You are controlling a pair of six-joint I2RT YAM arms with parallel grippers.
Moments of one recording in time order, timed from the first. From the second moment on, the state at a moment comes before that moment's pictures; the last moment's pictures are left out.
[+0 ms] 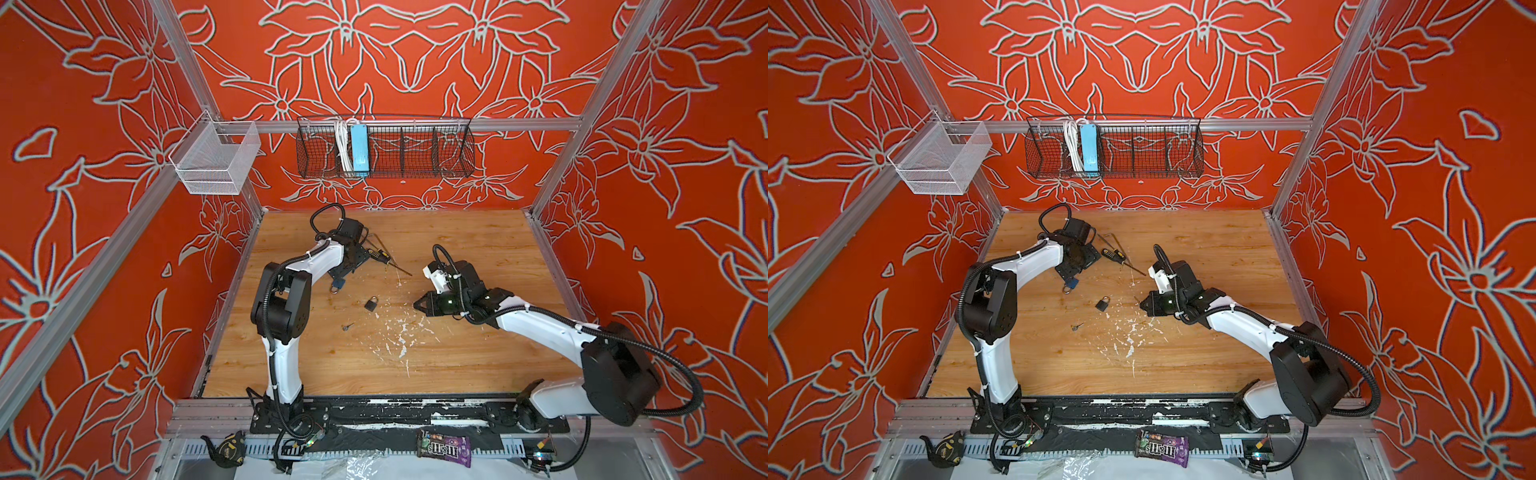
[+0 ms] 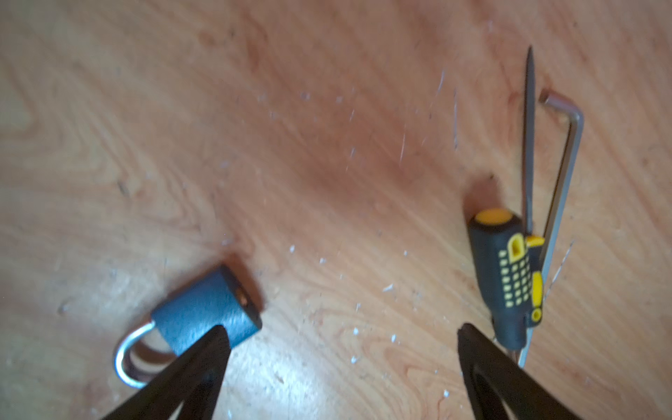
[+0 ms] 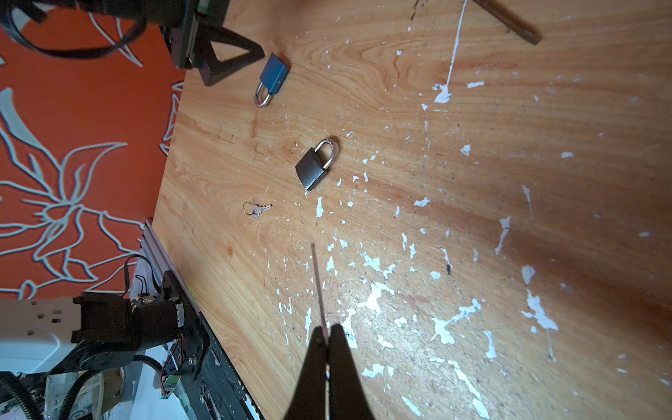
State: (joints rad) left arm -0.25 1.99 1.50 -0.66 -0.14 -0.99; right arm 0.59 1.40 0.81 -0.19 -0.44 0.56
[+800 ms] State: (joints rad) left arm -0.21 2.03 1.45 -0.74 -0.06 -0.86; right arm 0.59 1.41 0.81 -0.20 -0.44 0.56
